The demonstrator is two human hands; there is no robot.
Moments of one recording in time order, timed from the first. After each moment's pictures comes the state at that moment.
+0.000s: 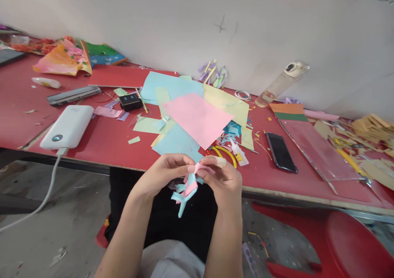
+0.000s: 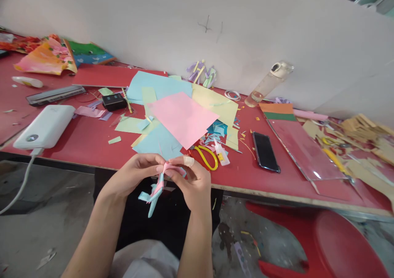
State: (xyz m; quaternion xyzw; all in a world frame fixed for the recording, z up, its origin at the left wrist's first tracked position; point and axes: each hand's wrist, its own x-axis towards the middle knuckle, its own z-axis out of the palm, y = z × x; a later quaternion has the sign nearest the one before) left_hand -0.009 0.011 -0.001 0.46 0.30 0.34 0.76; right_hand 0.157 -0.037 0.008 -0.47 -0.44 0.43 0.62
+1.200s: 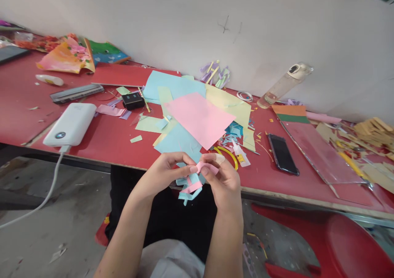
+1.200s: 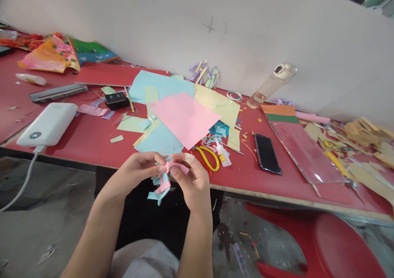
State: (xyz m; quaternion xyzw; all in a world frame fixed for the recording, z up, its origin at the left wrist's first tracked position) left_hand -0.012 0.009 0.008 0.51 0.35 0.36 0.70; right_hand 0.155 -0.036 0.002 -0.46 -0.43 0.48 0.61
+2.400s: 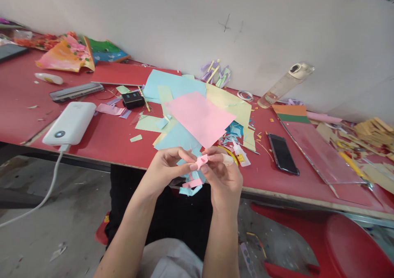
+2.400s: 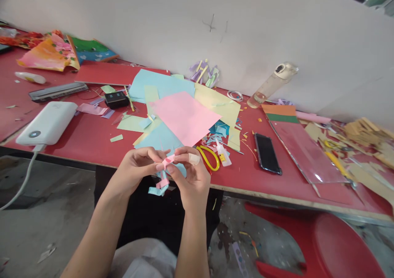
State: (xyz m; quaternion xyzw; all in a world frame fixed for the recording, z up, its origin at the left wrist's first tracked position) left_hand -0.004 0.007 0.003 0.43 0.26 0.47 0.73; right_hand 0.144 -0.030 0.001 -0.41 -0.49 0.36 0.68
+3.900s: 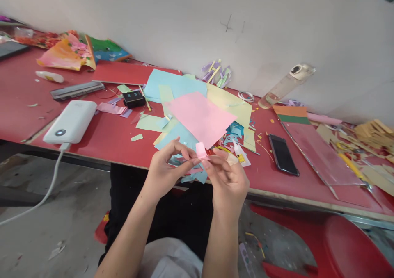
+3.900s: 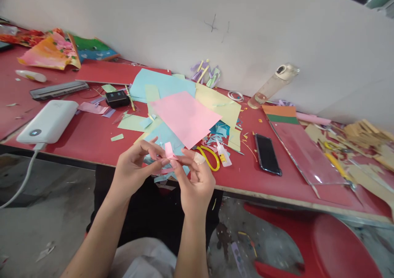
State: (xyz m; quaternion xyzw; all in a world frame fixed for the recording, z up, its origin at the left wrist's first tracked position) left_hand 0.003 0.001 0.006 0.59 0.37 0.56 0.46; right_hand 0.136 -0.035 0.005 -0.52 -0.42 0.28 0.69
